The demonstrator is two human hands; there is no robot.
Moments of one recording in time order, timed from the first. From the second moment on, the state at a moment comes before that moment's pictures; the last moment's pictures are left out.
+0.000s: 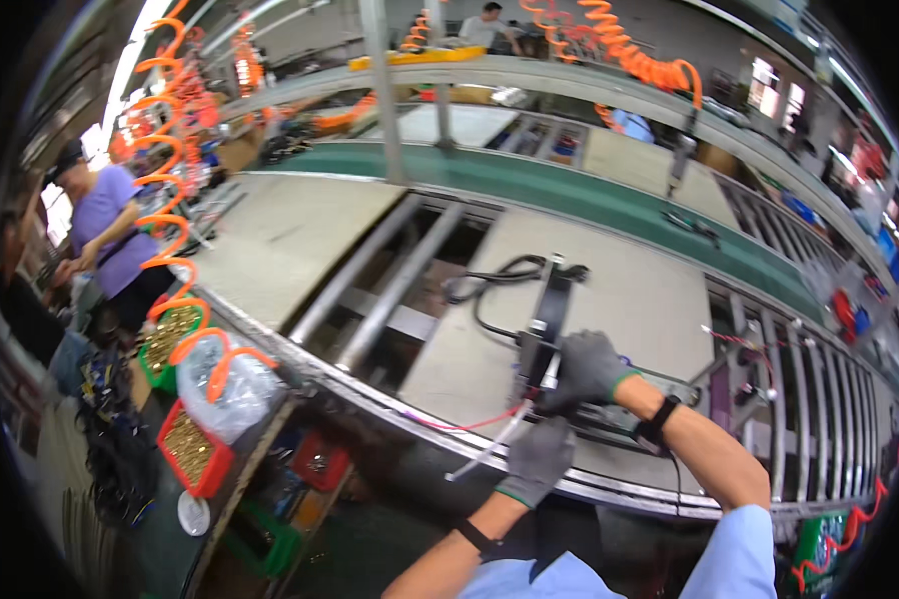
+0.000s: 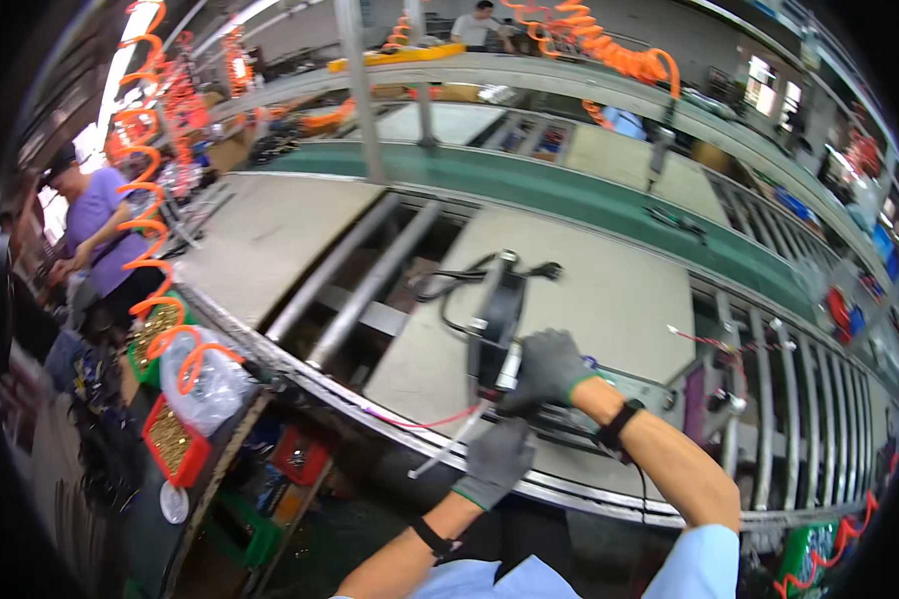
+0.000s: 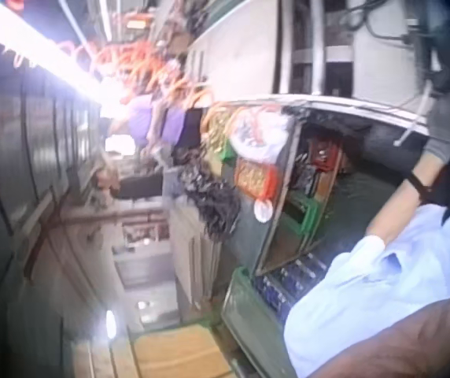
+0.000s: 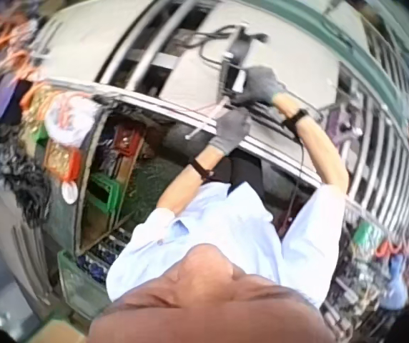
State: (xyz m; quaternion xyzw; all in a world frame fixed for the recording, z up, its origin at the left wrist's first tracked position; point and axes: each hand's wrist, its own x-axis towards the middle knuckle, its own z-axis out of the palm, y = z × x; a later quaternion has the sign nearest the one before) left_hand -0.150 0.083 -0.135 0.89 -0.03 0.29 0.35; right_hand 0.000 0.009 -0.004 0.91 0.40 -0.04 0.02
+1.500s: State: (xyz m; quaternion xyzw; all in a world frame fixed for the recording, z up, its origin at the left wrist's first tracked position) left_hand -0.143 0.098 -0.090 0.71 0.12 -0.12 0.69; right_hand -0.128 -0.086 -0.070 0.66 0.04 -0.40 -0.64
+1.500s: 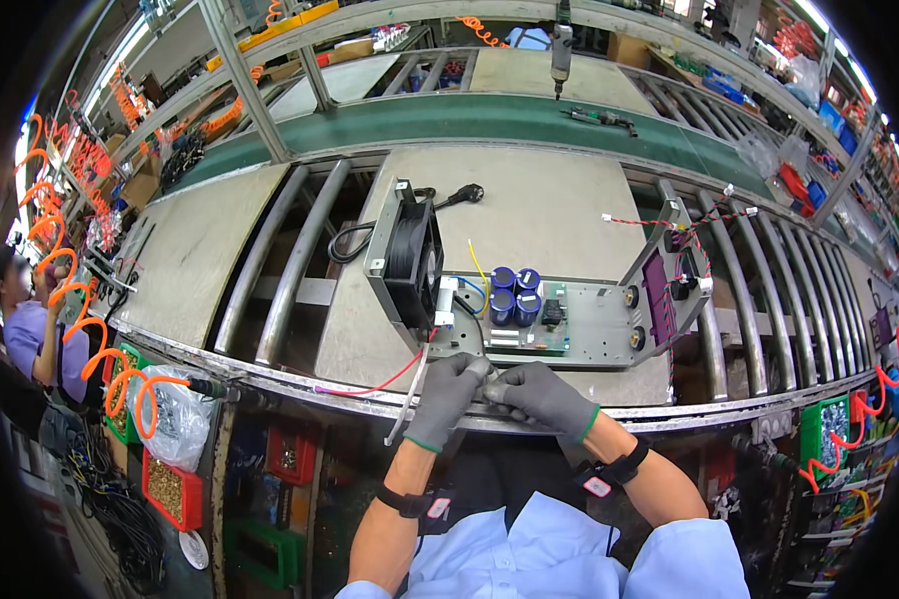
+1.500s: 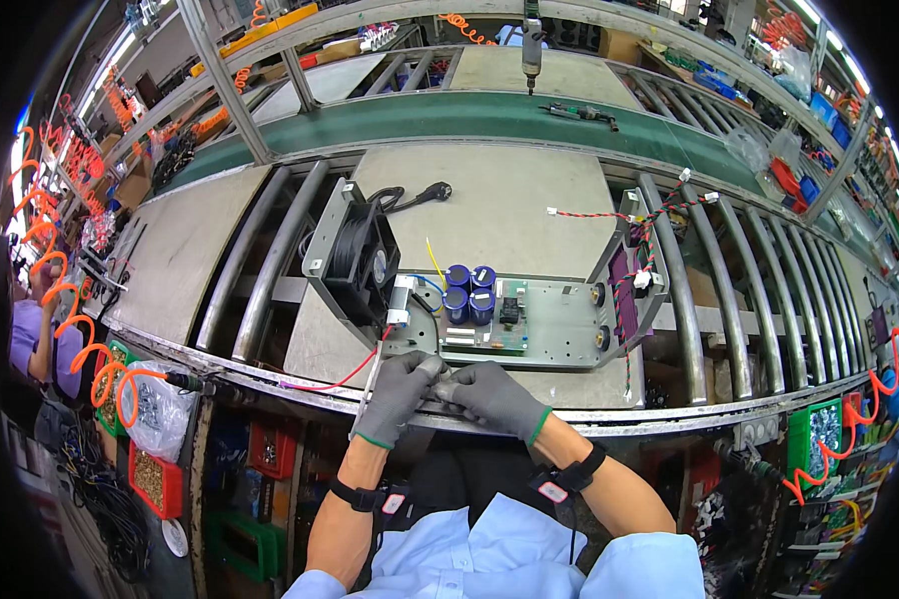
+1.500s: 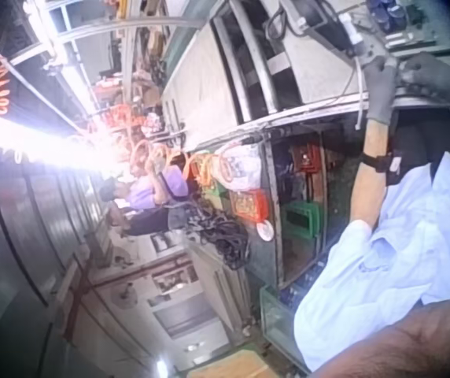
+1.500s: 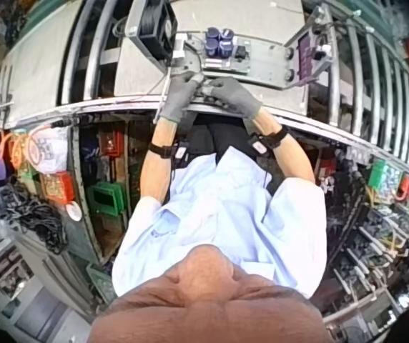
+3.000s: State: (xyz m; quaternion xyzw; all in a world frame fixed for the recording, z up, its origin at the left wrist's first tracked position) left_hand -0.140 0.093 -0.101 0.91 -0.07 0.20 0.36; right_hand -0.097 -0.102 -0.053 0.87 0.32 0.10 -0.35
